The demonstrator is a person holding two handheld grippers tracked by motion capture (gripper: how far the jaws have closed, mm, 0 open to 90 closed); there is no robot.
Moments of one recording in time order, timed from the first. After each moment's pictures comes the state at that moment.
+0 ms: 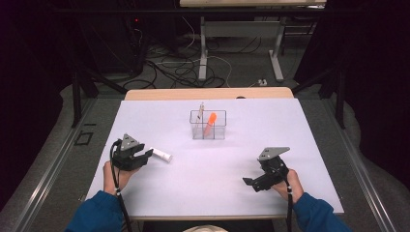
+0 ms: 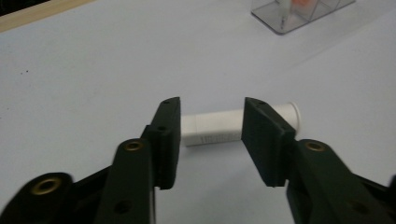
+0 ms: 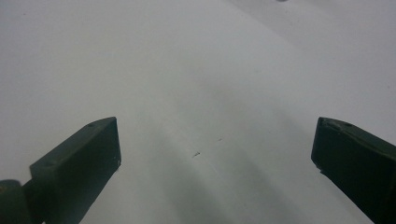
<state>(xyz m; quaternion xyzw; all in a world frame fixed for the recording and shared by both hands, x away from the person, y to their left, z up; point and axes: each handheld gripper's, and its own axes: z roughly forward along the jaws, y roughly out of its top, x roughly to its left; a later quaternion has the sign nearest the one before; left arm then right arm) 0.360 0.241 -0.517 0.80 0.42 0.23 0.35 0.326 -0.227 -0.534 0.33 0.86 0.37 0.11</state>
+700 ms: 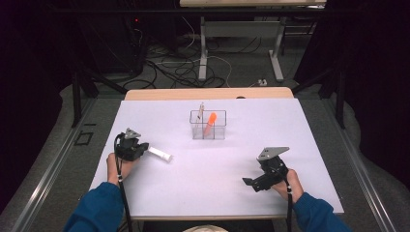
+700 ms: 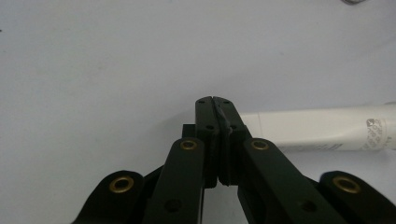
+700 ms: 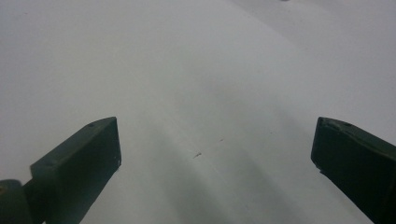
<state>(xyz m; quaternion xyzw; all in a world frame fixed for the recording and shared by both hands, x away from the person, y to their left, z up) 0.408 0.254 -0.550 0.81 0.45 0.19 0.32 0.326 -0.225 -0.535 0.33 0.86 0.37 0.11</state>
